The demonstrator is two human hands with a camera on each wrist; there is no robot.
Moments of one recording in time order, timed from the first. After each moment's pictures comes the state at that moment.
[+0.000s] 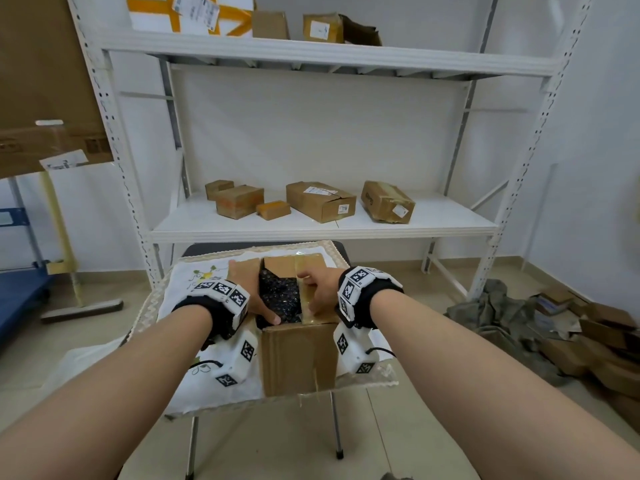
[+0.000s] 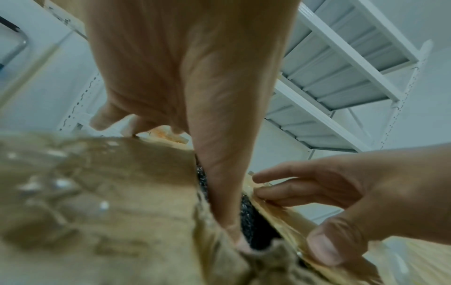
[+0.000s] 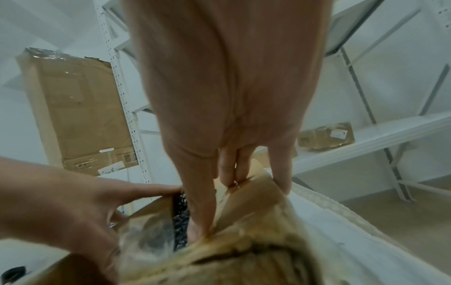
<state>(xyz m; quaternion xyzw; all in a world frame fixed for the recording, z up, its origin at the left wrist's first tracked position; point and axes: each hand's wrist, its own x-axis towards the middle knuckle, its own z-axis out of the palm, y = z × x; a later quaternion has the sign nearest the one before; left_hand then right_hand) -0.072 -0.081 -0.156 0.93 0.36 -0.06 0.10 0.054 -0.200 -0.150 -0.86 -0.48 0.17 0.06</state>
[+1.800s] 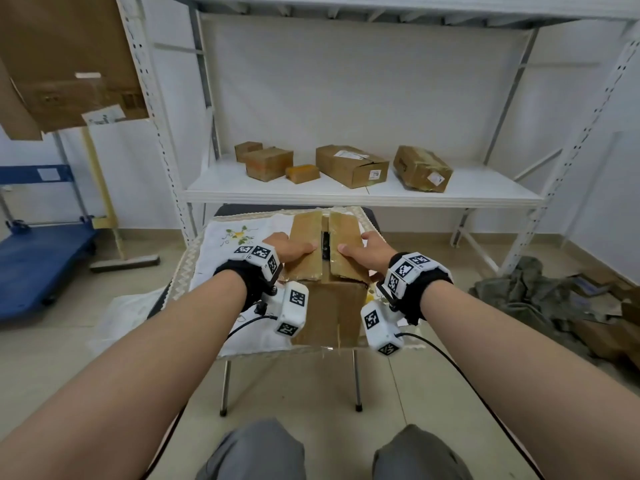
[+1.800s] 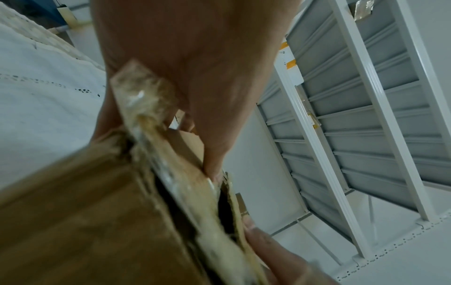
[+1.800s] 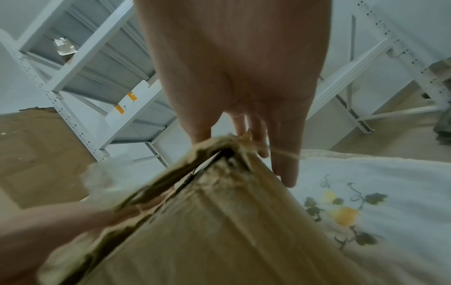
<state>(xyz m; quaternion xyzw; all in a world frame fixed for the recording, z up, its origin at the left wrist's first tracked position) -0.066 -0.063 -0.184 0.83 0.43 0.04 0.35 0.072 -0.202 -0.196 -0.85 -0.27 0.24 0.37</state>
